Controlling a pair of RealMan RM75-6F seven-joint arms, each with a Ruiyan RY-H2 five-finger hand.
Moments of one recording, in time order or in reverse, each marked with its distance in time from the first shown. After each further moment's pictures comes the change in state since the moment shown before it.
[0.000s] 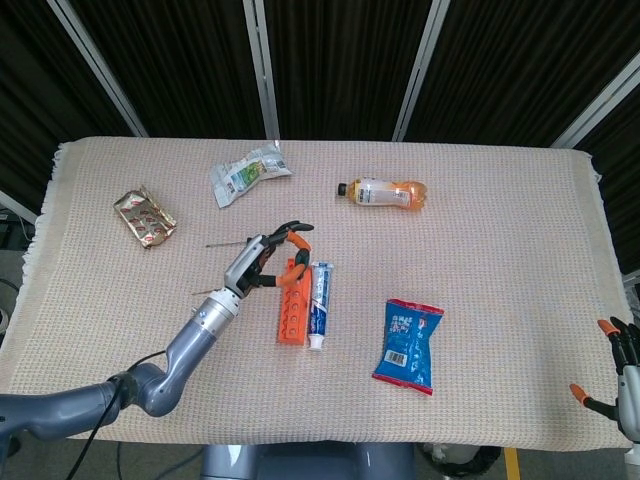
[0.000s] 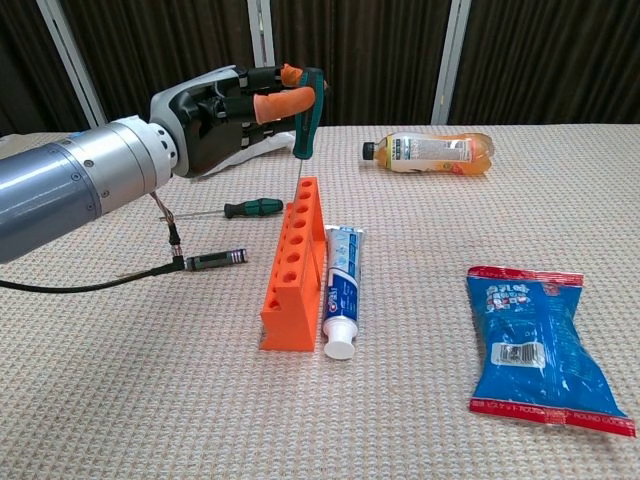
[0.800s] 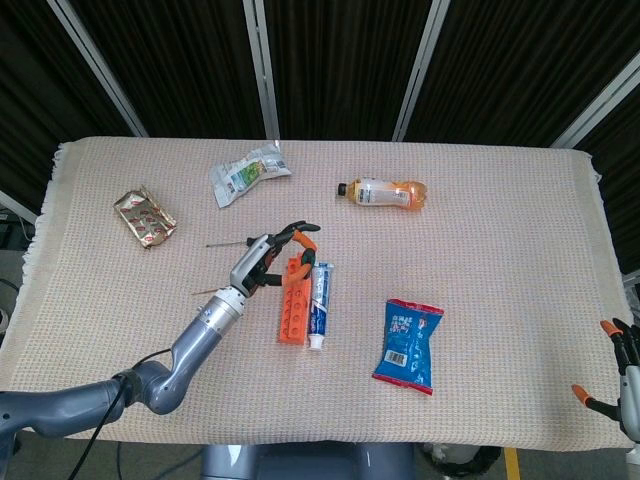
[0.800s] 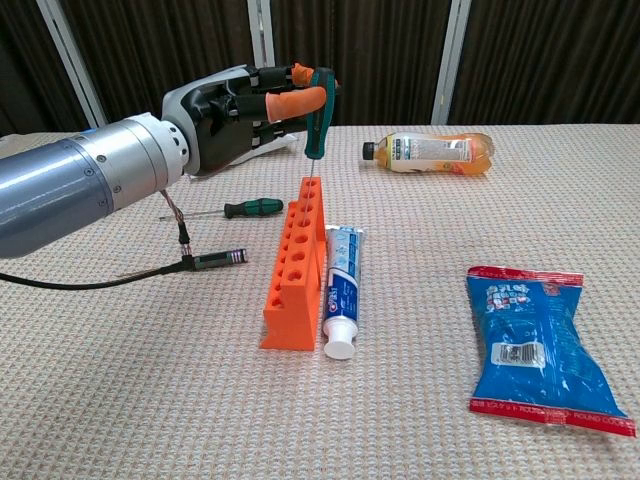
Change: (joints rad) left arm -0.017 -0.008 -0.013 0.002 -0.015 -0.022 -0.007; right arm -0.001 -0.003 0.003 0.010 0.016 -0.012 0.009
